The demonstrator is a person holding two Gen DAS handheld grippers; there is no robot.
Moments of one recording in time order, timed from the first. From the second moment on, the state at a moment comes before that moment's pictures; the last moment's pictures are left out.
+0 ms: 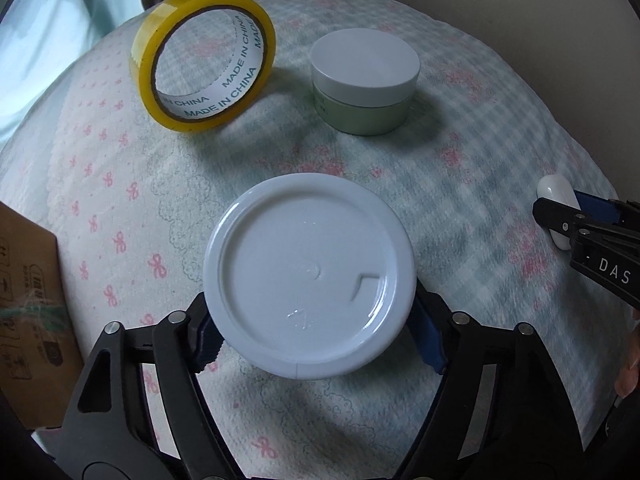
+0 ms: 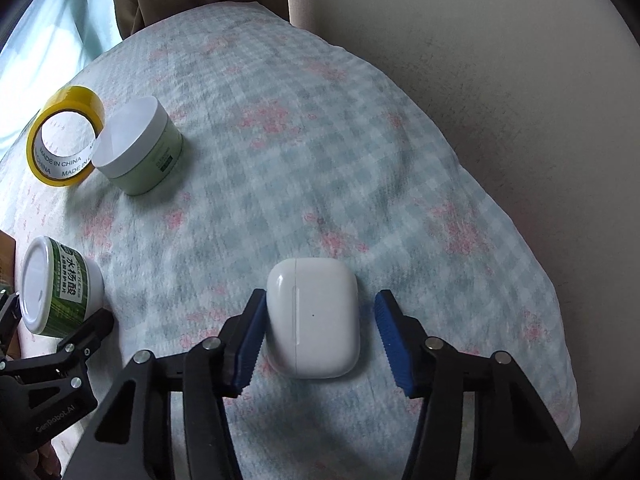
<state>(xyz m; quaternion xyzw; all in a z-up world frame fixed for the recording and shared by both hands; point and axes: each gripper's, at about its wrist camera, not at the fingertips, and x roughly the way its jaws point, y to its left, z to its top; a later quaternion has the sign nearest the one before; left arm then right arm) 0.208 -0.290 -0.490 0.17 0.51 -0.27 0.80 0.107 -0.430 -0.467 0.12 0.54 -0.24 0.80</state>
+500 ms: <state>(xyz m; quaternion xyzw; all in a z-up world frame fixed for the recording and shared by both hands) 0.216 -0.281 -0.483 0.15 0.51 -0.27 0.80 0.112 -0.426 -0.466 0.09 0.55 -0.23 0.80</state>
